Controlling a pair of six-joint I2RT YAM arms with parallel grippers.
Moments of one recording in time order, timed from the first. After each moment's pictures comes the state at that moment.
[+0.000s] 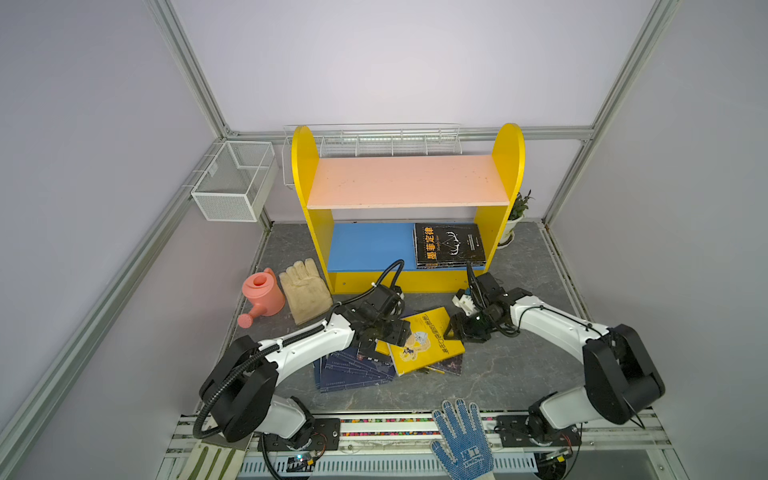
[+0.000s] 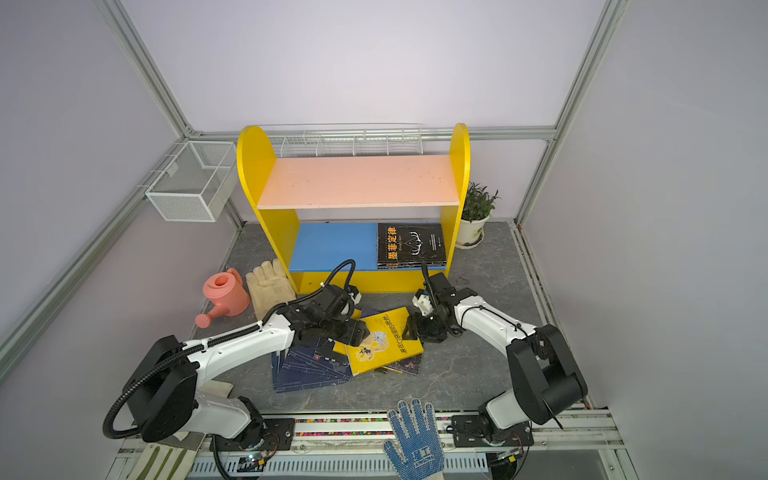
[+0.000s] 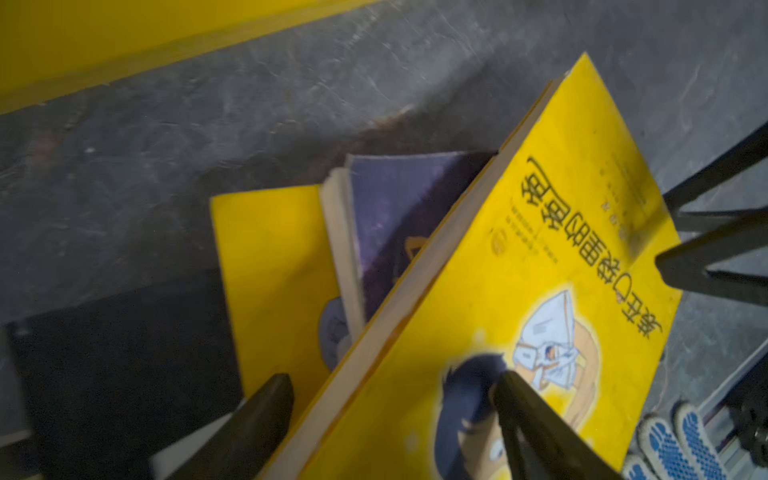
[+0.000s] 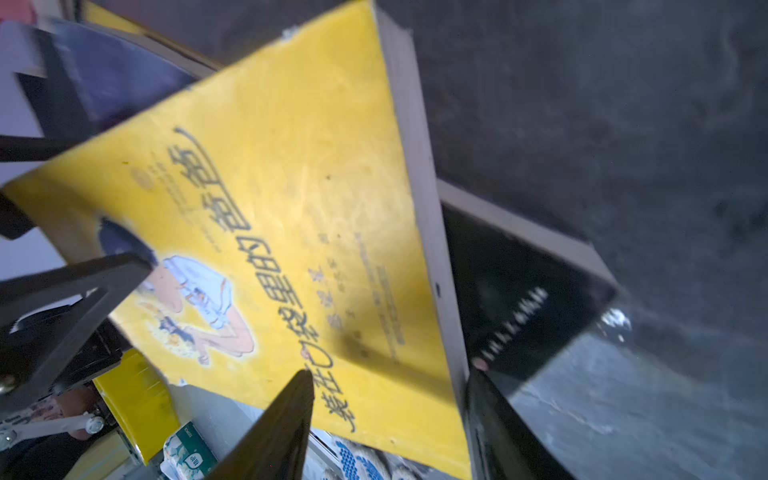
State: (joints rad) left arm -0.79 1.42 0.86 -0.43 0.07 -0.41; right arm 0.48 1.50 0.91 -0.67 -0.51 0.39
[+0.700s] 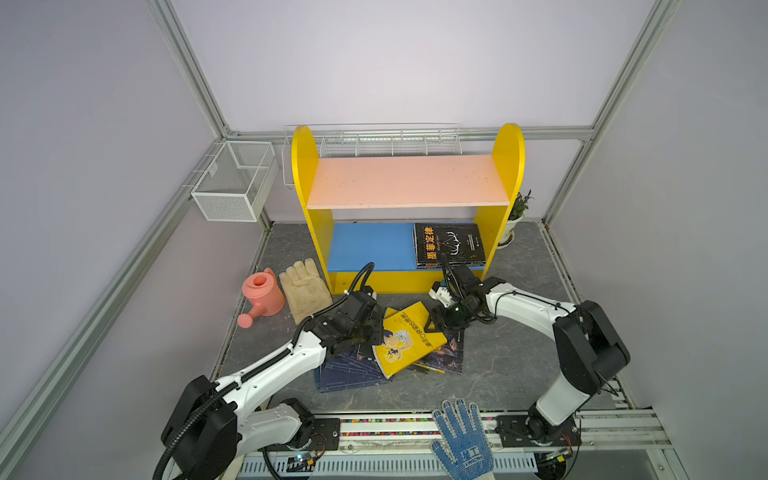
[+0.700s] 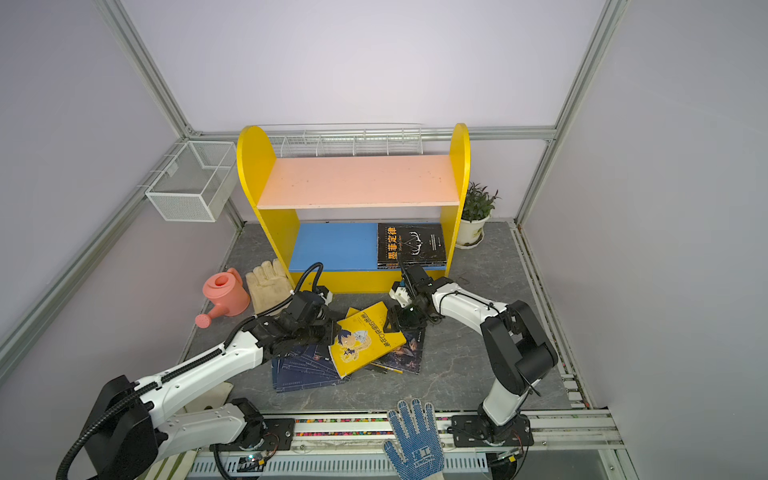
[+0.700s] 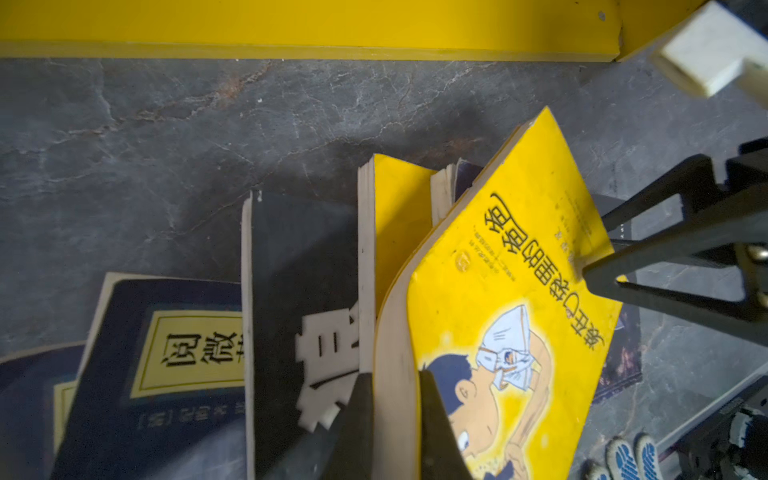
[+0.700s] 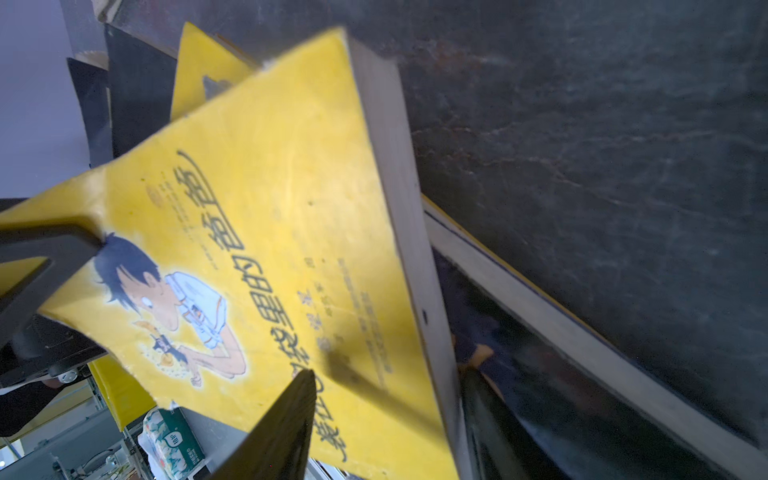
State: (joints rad) left arm -0.74 1.16 0.72 -0.47 0.03 -0.57; right arm 0.57 1.69 1.05 -0.64 -0.53 0.33
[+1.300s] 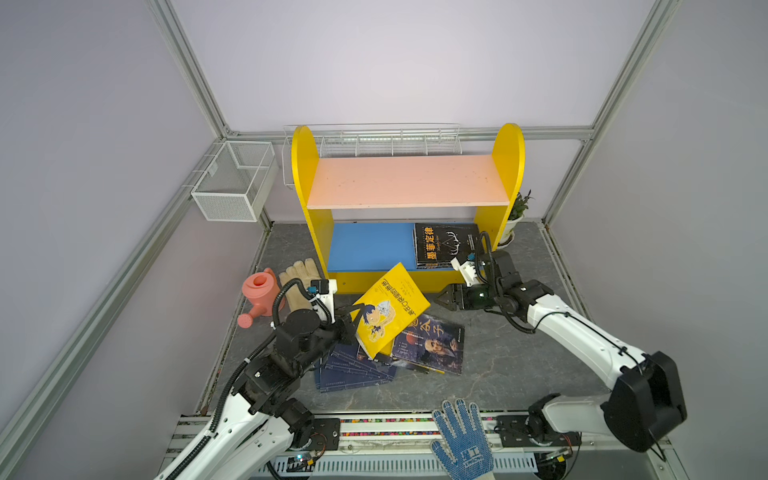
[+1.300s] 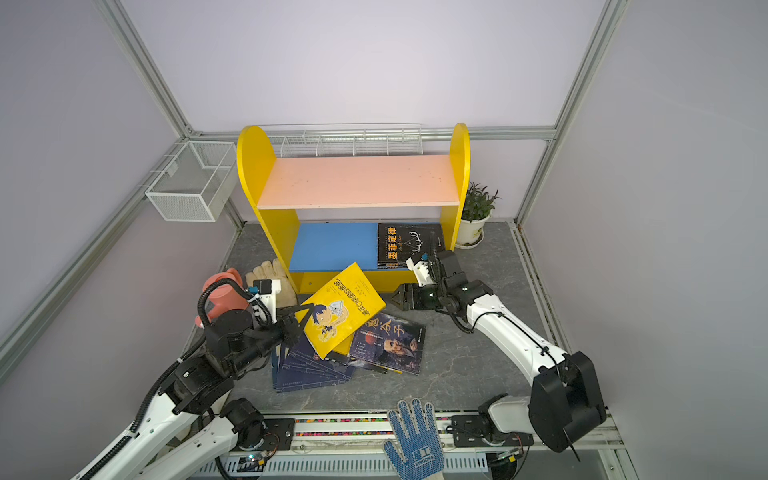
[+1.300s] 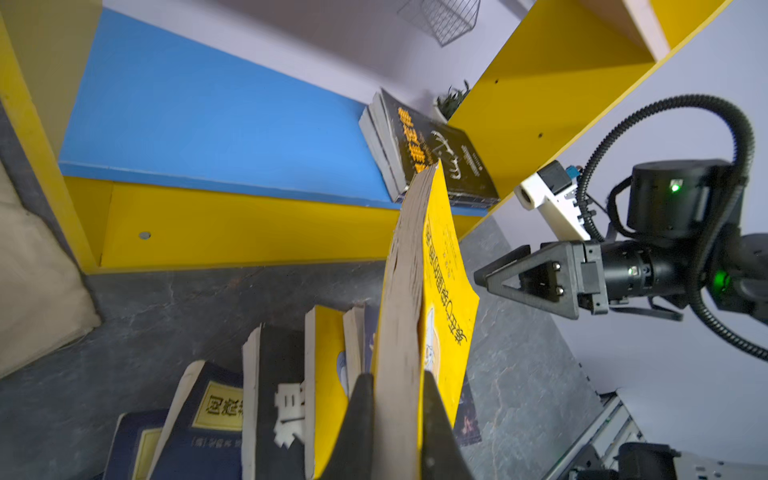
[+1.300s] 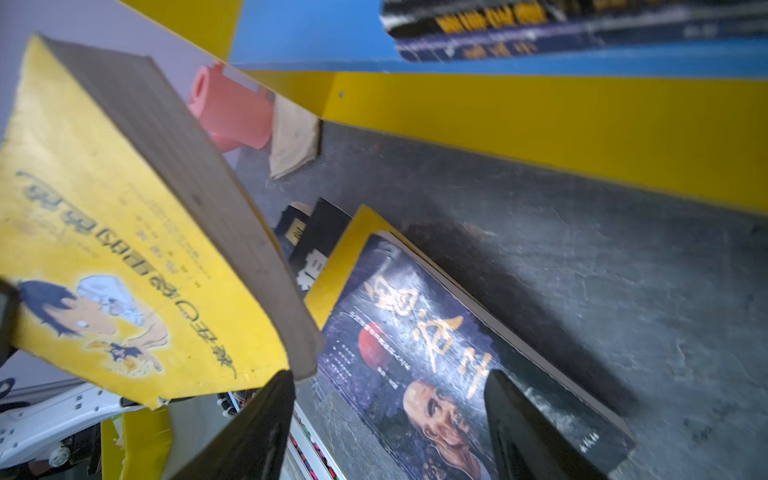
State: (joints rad) left arm -0.70 0.60 0.70 -0.38 -0.01 -0.60; right arm 0.47 1.33 1.00 -0.46 -0.56 0.42
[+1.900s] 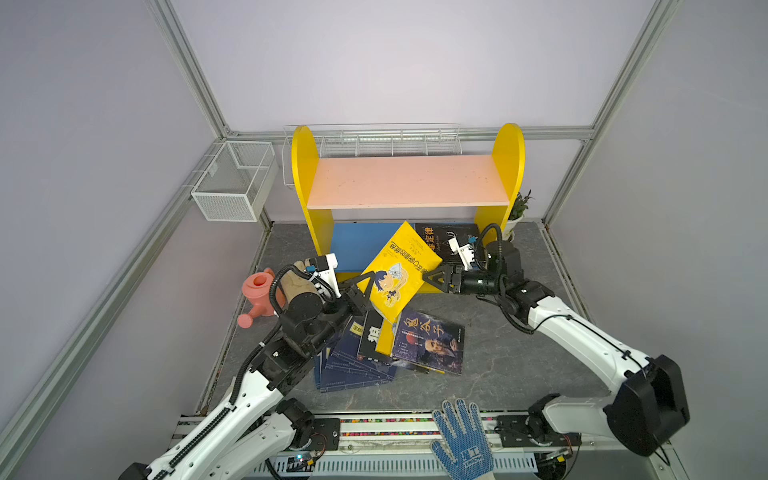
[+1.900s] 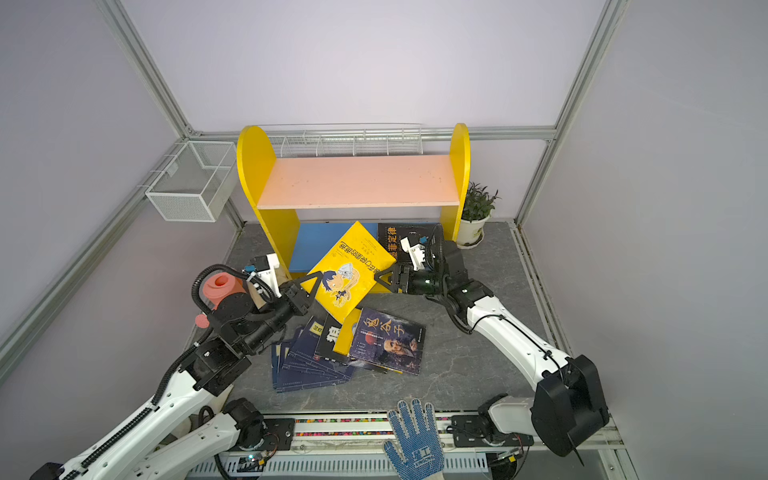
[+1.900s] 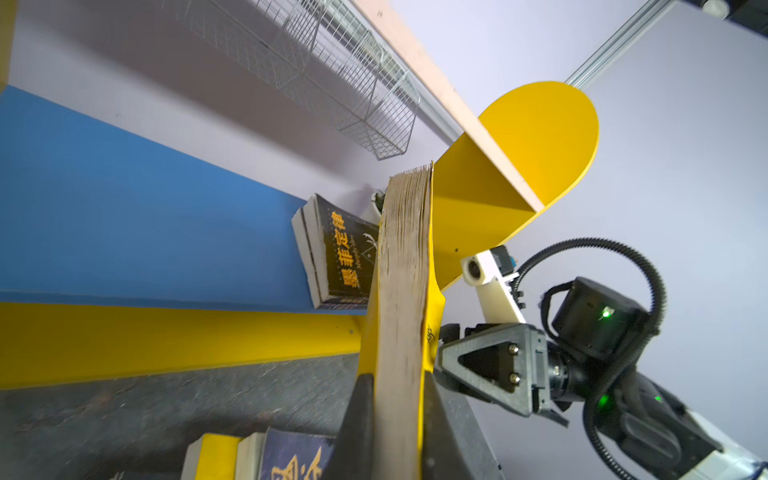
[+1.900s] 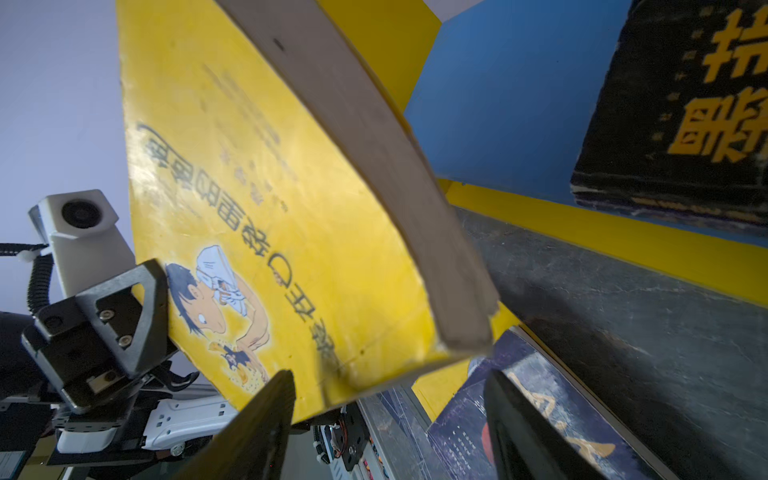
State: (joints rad) left arm -0.70 0.77 0.73 0.03 -0.02 -0.76; right arm 0.50 1.33 1.00 -0.09 -0.70 0.69
